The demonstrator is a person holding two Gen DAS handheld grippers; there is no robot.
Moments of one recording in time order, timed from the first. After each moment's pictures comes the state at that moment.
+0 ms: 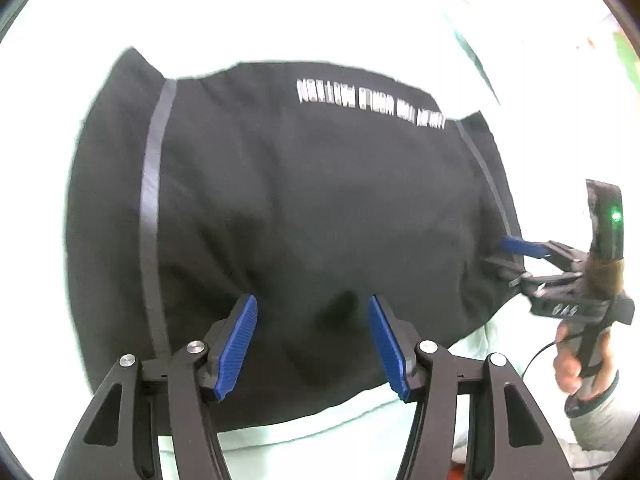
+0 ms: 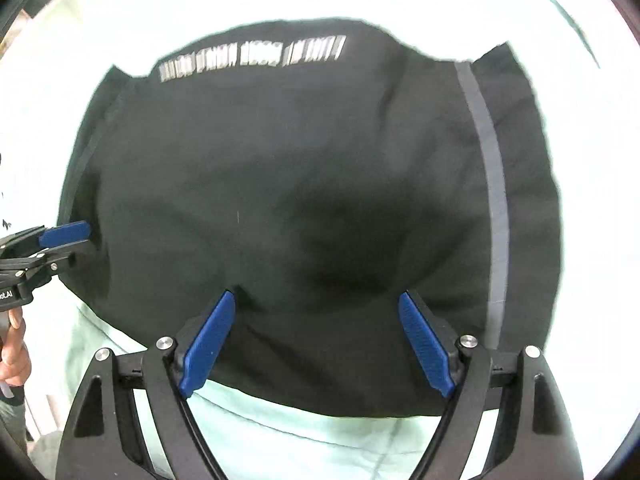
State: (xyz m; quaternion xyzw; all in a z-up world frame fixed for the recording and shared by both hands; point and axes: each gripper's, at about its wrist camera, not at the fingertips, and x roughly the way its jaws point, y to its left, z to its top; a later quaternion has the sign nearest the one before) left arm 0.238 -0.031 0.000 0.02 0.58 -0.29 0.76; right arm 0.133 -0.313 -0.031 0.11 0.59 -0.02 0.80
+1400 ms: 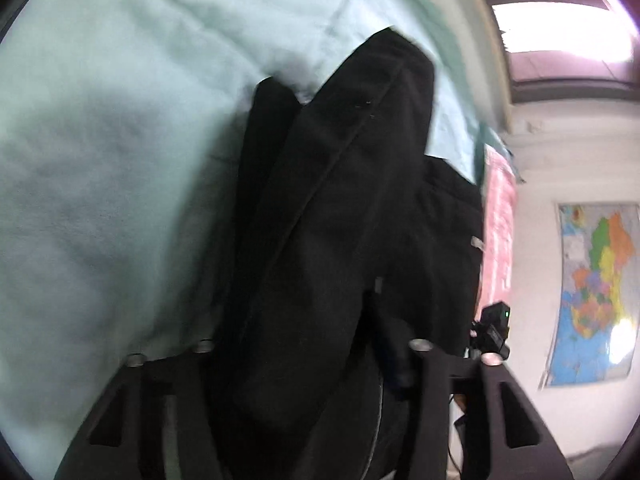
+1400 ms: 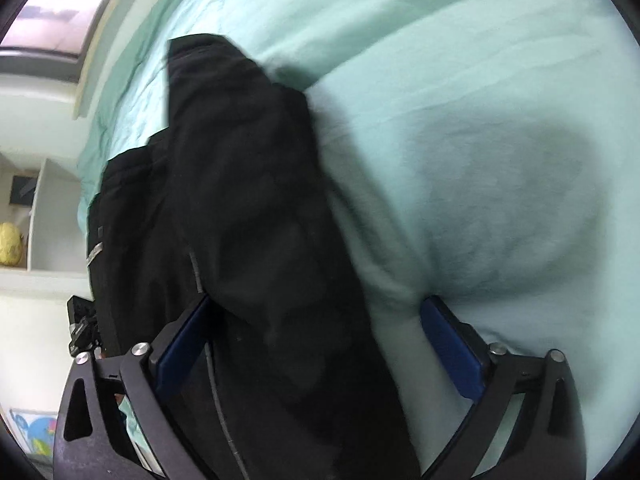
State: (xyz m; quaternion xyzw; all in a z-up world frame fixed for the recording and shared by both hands) left arm 0.358 0.070 -0.122 -0.27 0.63 -0.31 0.66; right arm 0.115 -0.505 -0.132 0.40 0.55 0.01 0.73
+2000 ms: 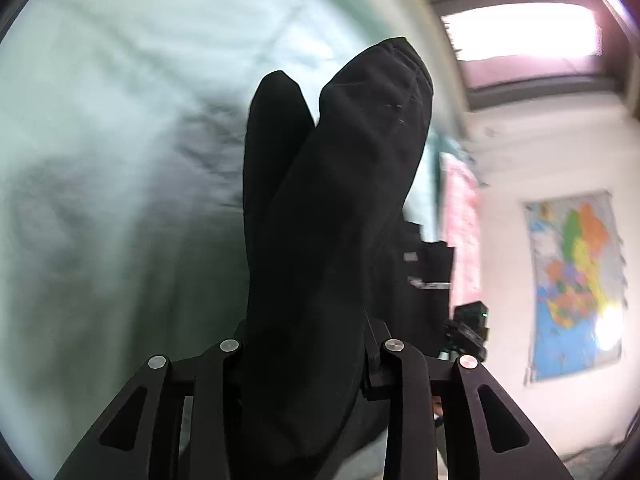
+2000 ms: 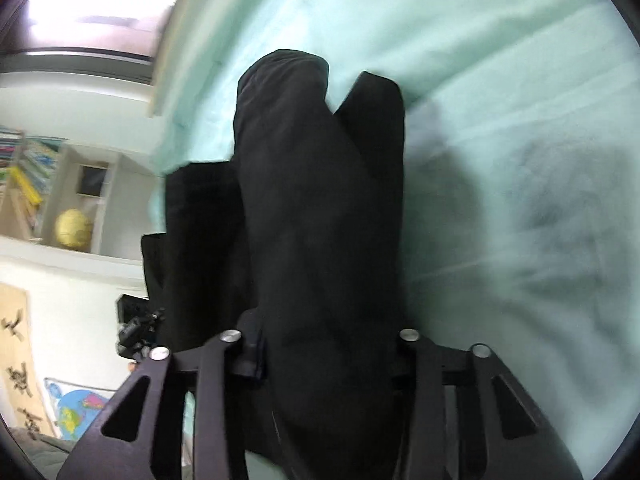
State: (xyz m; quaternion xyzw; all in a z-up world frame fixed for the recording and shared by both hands) left arm 0.309 0.050 -0.053 -0.29 0.58 -0.35 0.68; right arm 0.117 -0.472 -0.097 0.46 0.46 0.12 0.75
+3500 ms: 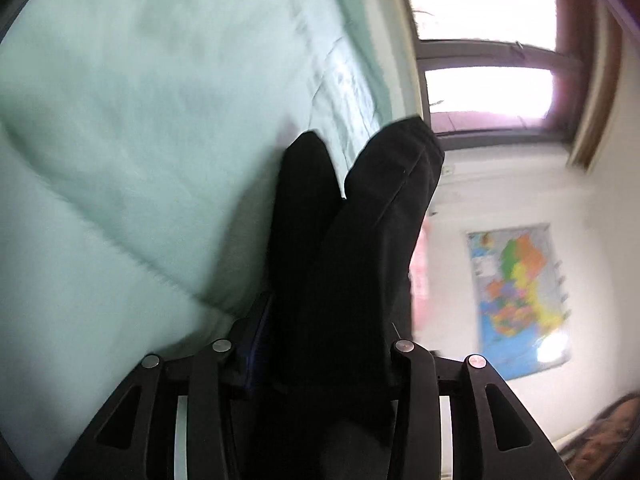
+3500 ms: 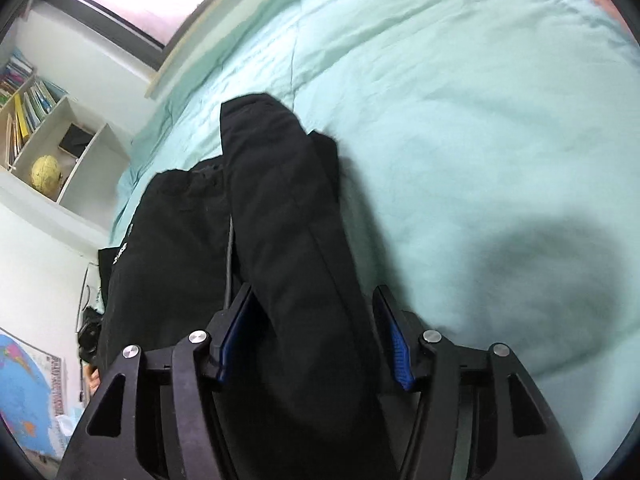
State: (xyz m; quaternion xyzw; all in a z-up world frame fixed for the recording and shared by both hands) left arm 0.147 0.222 -0.149 -0.41 0.50 -0.35 0.67; right arm -0.076 -0.437 -0.113 0.34 0.42 0.02 0.84
